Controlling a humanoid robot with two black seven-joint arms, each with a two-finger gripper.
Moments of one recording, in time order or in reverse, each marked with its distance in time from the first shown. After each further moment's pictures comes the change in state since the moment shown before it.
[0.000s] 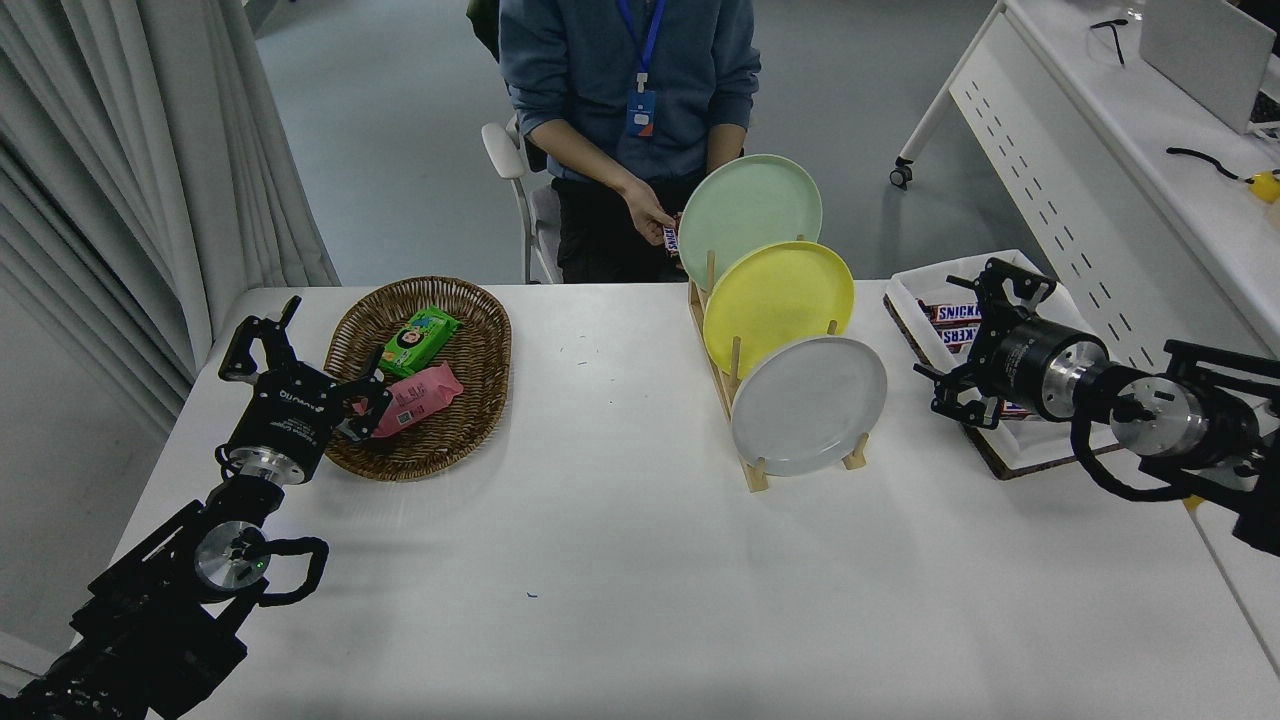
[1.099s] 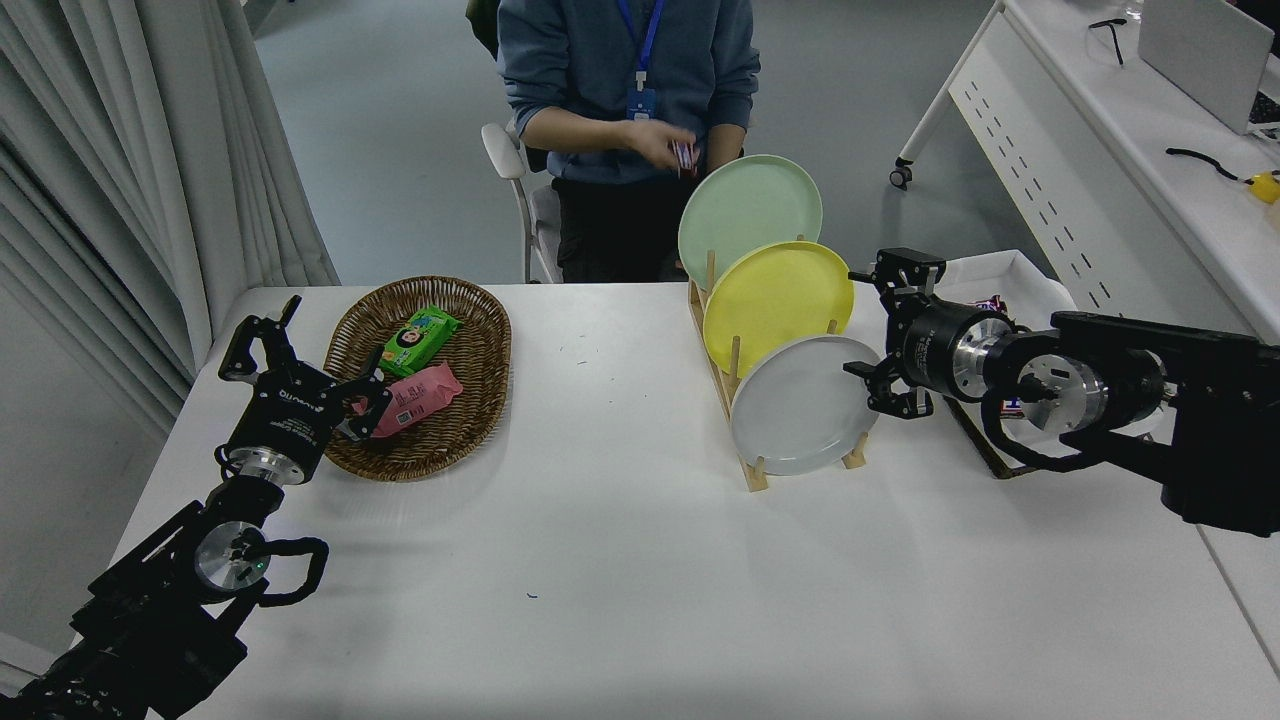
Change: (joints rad) left arm 0.000 0.000 0.000 0.000 0.000 0.000 0.000; right arm 0.118 0.103 -0.138 -0.017 -0.185 0.055 -0.039
